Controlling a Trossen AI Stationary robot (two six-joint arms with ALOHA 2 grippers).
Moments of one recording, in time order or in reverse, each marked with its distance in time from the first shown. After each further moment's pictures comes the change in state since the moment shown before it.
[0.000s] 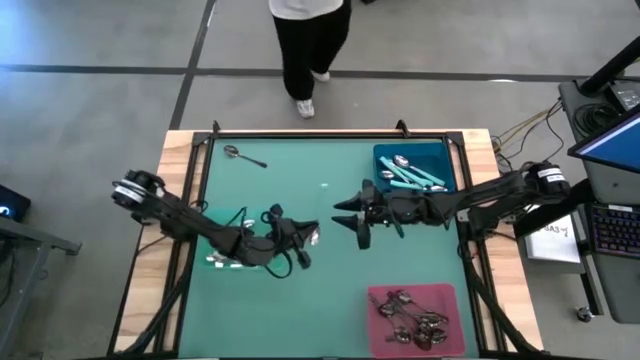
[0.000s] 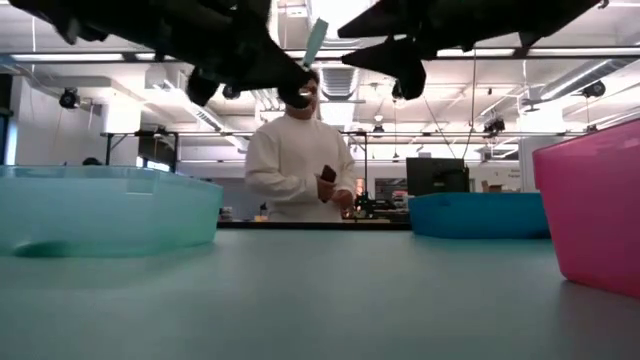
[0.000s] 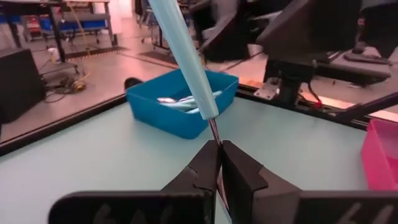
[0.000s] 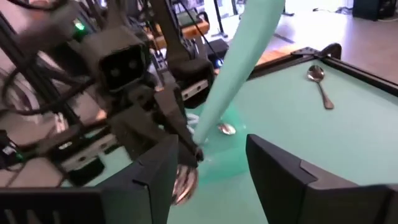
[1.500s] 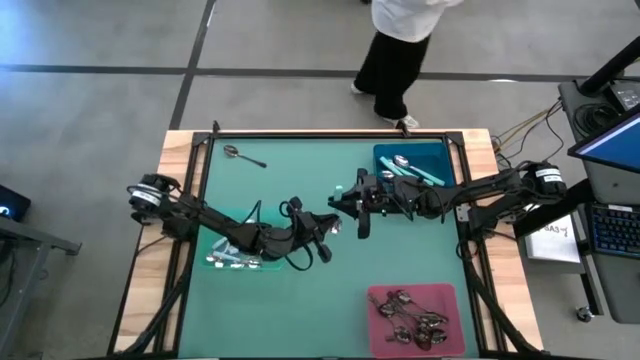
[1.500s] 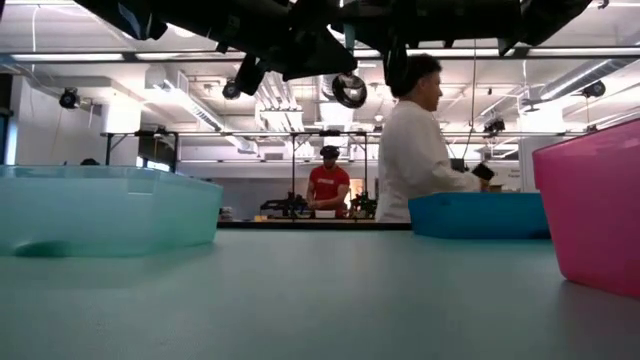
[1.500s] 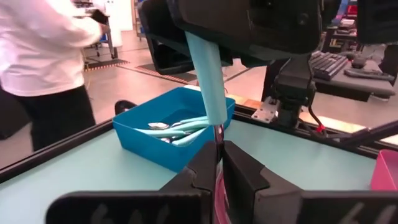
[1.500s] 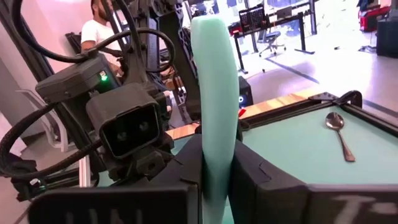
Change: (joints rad) left arm 0.075 0.119 0.181 0.060 0.080 0.112; right arm -0.095 0.019 0.006 0.184 -0.134 -0.041
